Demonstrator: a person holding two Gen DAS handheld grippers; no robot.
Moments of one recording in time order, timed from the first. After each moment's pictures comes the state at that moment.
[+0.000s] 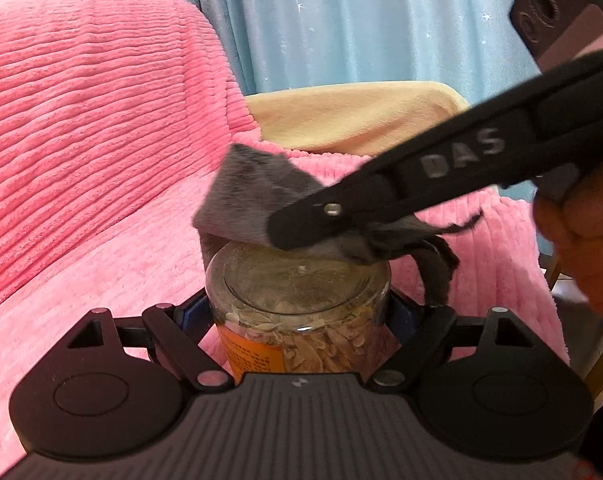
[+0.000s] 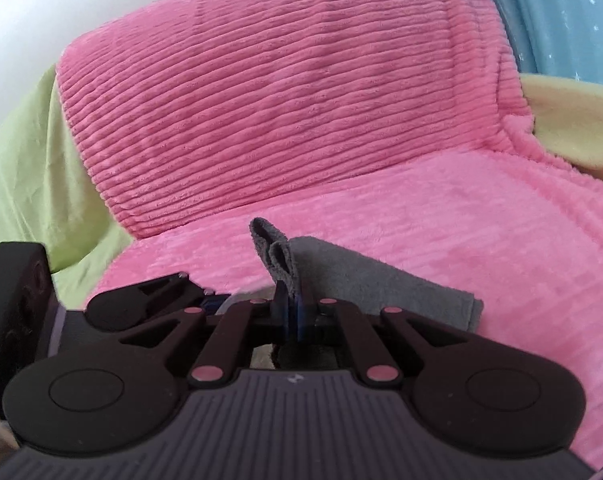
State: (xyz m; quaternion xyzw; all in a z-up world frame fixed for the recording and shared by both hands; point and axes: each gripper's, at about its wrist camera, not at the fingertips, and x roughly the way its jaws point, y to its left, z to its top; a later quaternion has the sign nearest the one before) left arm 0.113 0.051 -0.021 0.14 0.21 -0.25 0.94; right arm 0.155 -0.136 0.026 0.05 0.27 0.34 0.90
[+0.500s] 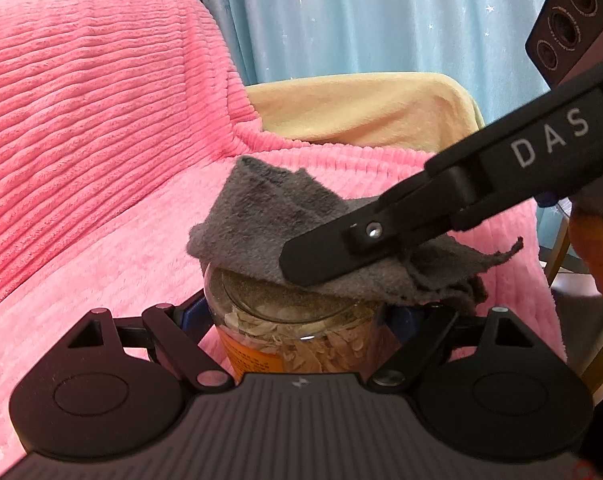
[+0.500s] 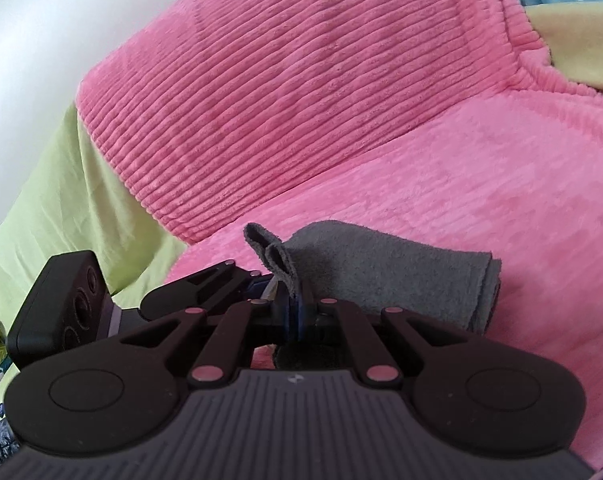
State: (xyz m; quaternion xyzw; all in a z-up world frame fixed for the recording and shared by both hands) left arm 0.102 0.049 -0.022 0.14 0.22 -0.25 0.93; right arm 0.152 -0.151 0.016 0.14 0.31 0.39 0.85
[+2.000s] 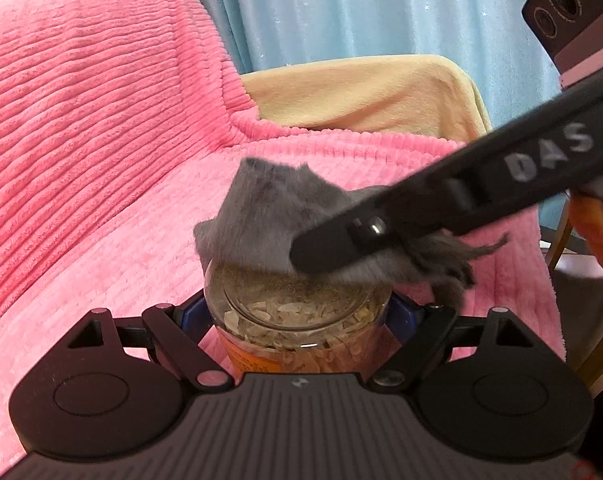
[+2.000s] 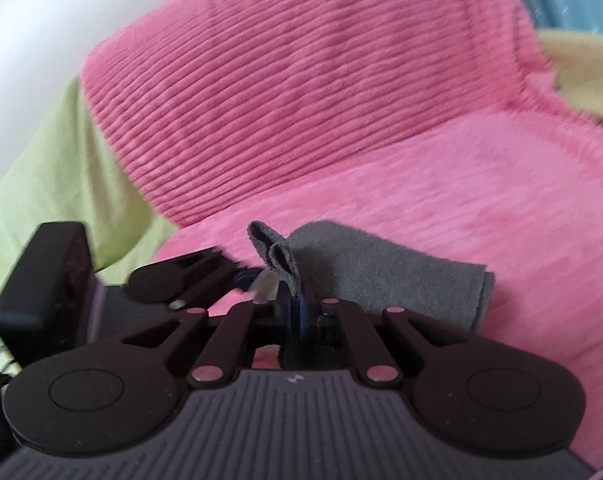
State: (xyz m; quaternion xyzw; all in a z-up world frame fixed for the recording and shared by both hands) left arm 0.119 0.036 -0.022 0.16 0.25 -0.24 0.92; right arm 0.155 -0.153 0.025 0.10 0.31 0.40 0.85
